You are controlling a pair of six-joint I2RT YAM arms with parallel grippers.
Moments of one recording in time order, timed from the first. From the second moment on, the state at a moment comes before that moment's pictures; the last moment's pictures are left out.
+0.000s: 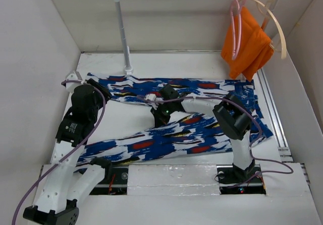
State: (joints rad) left arm -0.25 0.77 1.05 -0.70 -0.39 -0.75; right arm 0.81 2.03 1.36 -0.37 -0.62 -0.19
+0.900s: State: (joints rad) left arm 0.04 0.95 0.73 -0.80 -0.41 -1.01; right arm 0.66 1.31 1.06 -0.25 -0.43 0.03
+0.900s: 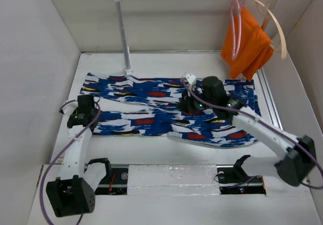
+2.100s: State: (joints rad) left arm 0.70 1.19 0.57 -0.46 0.00 -0.87; right arm 0.32 0.74 0.75 -0.68 -0.38 0.12
